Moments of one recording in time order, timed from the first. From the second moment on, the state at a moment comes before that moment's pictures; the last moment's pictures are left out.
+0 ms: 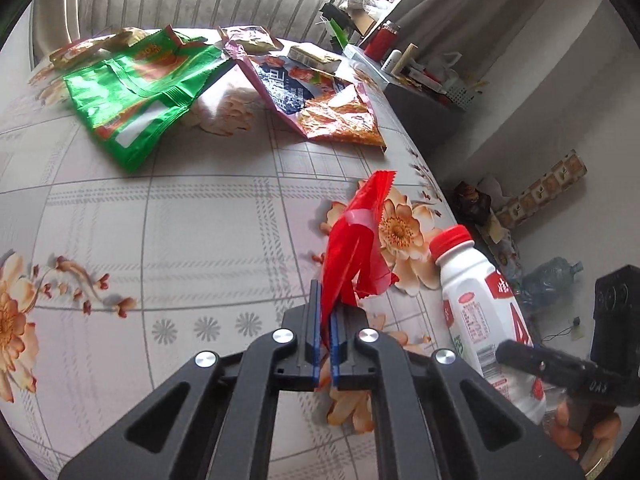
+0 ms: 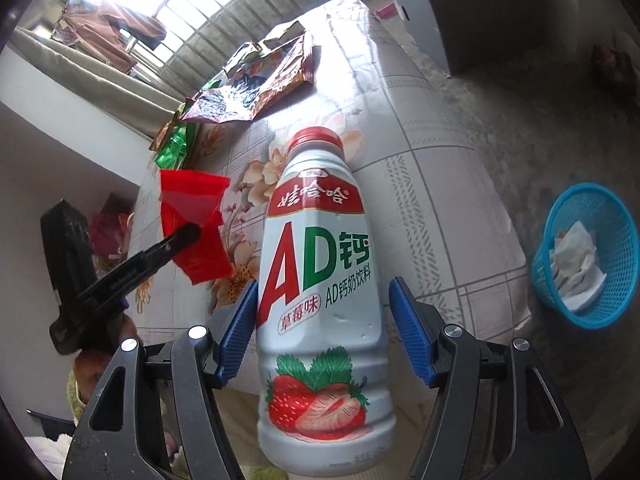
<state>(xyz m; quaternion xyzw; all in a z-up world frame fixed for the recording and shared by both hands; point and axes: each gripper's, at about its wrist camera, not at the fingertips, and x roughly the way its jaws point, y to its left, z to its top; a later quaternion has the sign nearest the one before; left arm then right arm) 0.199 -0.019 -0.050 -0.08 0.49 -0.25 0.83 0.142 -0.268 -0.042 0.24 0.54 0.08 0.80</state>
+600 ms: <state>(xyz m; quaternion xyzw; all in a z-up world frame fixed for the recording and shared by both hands) 0.166 -0.013 -0.055 -0.06 0.50 -0.25 0.83 0.145 -0.273 -0.051 0.27 0.53 0.07 0.80</state>
